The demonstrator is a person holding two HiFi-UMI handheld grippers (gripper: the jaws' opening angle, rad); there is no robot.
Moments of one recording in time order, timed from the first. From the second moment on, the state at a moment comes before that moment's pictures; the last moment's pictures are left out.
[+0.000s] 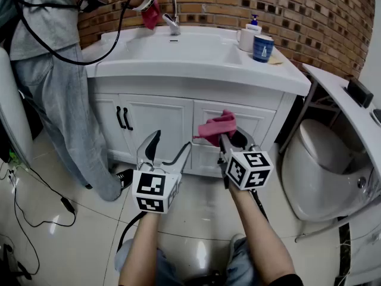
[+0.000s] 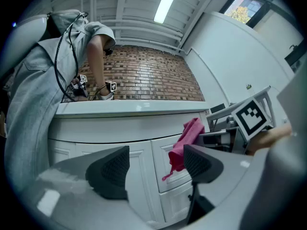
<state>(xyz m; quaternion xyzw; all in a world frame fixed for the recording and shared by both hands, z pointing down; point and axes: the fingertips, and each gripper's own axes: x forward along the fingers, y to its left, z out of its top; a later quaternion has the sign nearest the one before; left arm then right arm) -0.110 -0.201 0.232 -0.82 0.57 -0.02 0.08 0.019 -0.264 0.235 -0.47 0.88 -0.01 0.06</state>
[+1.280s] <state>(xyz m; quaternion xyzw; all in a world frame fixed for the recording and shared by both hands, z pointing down) -0.097 -0.275 0.262 -0.84 0.55 -0.02 0.05 0.150 -0.330 0.230 -0.61 0.79 -0.05 0.08</state>
